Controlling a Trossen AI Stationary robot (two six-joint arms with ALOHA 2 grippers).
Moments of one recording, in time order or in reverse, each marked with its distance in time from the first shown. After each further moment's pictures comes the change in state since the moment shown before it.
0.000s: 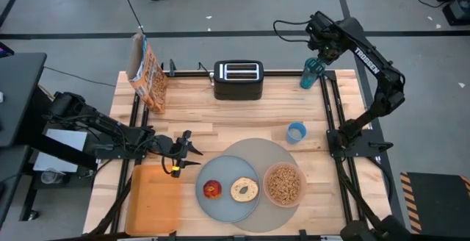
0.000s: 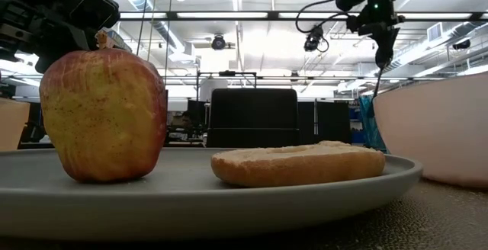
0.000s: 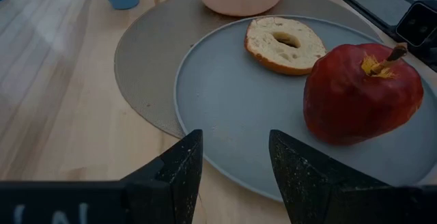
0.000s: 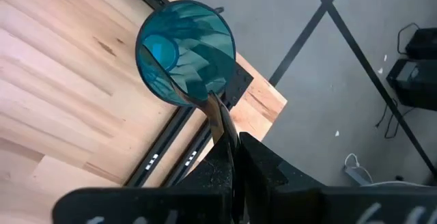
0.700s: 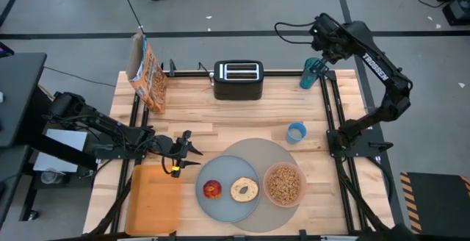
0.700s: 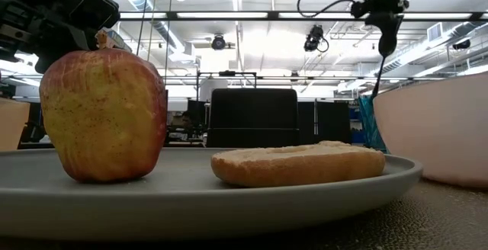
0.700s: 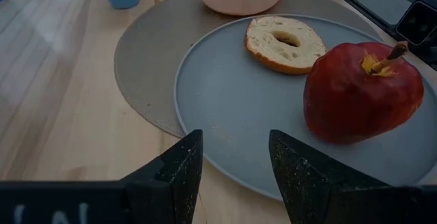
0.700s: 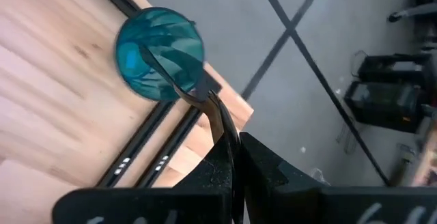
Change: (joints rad) left arm 0.000 0.000 0.000 -0.002 0.000 0.003; right arm 0.062 -0.083 0.000 0.000 0.120 -0.035
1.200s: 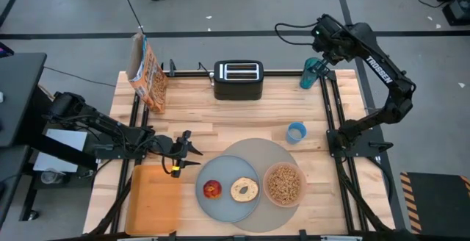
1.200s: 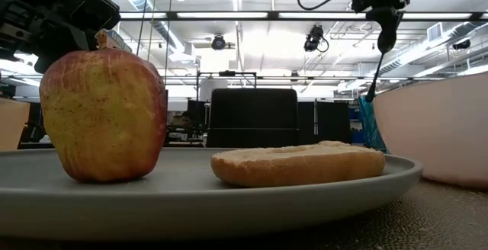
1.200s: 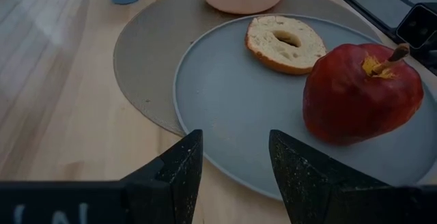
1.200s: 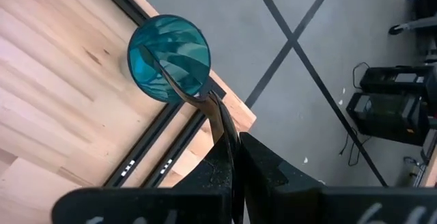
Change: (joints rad) left arm 0.000 0.000 0.000 -0.006 0.000 -0.028; right arm 0.033 -0.035 0.001 0.000 -0.010 0.001
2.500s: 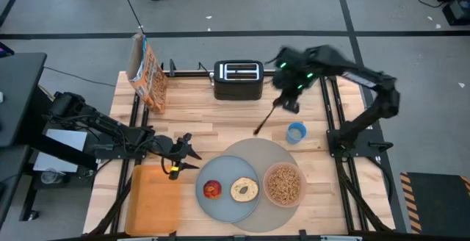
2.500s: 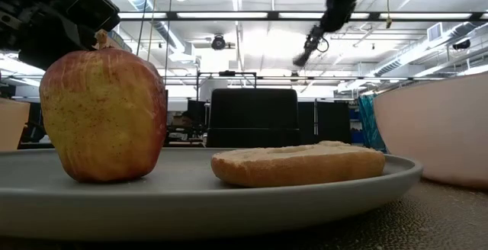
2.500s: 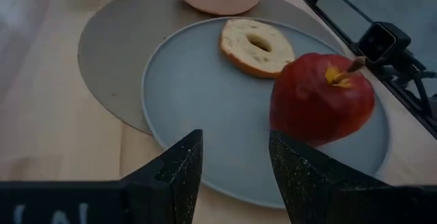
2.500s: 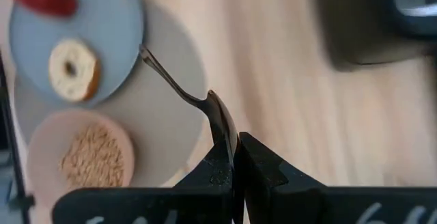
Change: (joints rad) left arm -0.002 0.000 0.000 0.009 0.091 -0.094; right arm 0.479 0.113 -0.012 0.156 -0.753 0.015
